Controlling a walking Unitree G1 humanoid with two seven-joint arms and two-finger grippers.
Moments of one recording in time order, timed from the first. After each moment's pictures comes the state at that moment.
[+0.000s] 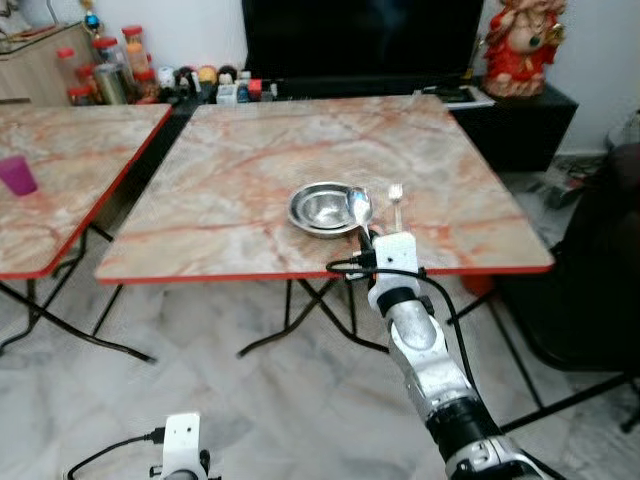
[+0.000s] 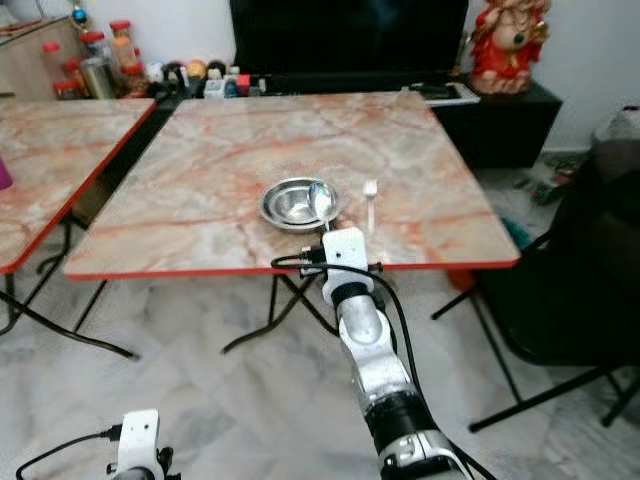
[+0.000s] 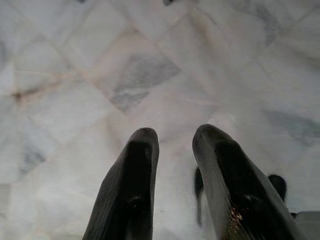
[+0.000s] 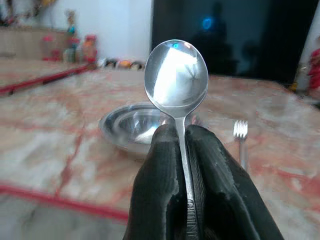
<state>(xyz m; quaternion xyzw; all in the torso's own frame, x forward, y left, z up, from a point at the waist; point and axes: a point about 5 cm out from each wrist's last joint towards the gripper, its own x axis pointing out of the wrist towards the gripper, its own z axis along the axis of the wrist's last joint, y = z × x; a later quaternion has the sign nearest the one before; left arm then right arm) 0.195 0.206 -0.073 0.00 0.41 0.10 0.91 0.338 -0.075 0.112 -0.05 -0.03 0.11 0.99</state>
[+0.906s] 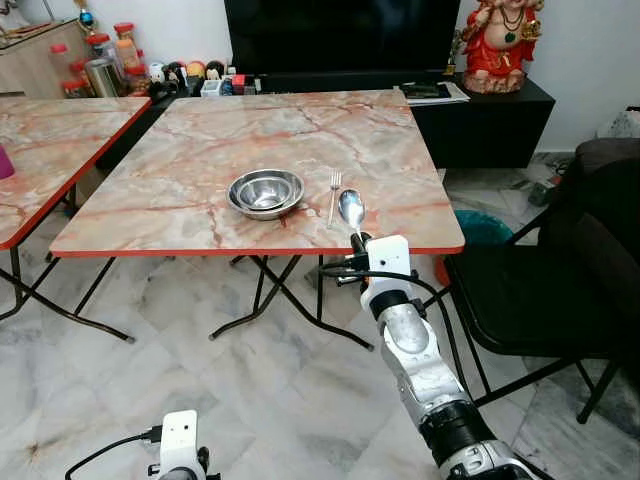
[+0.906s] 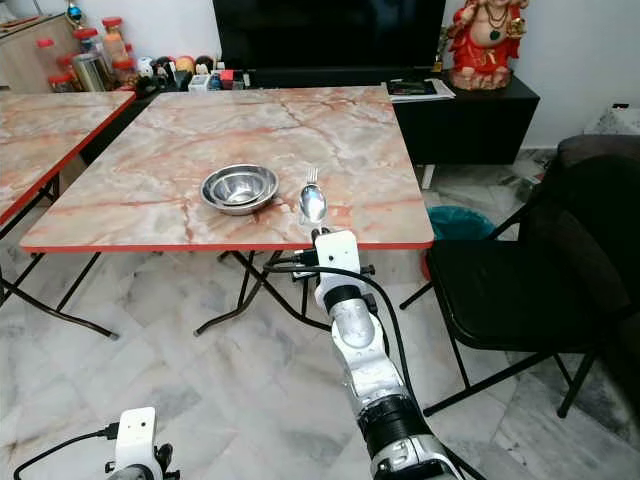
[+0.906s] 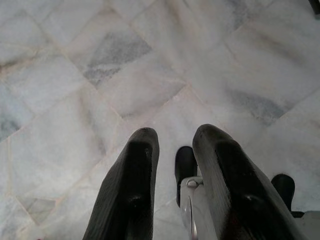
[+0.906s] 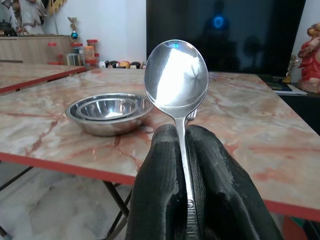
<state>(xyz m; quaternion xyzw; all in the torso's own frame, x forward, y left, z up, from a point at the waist) 0.196 0.203 -0.074 -0.02 0.41 0.10 0.91 0.336 -0.072 0.110 -0.05 -0.03 0.11 0.99</state>
